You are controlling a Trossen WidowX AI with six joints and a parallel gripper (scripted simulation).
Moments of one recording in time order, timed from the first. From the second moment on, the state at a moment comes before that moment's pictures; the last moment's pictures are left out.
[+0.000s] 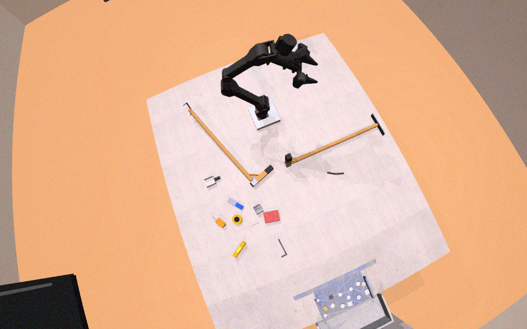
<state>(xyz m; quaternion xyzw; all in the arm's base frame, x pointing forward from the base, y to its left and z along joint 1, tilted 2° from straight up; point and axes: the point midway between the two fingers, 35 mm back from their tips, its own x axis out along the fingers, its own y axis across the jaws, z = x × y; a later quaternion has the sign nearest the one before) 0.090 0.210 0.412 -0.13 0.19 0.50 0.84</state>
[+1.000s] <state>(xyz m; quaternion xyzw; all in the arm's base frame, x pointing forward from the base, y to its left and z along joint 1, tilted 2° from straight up) 0.156 0.166 0.425 -0.13 0.19 0.35 0.91</state>
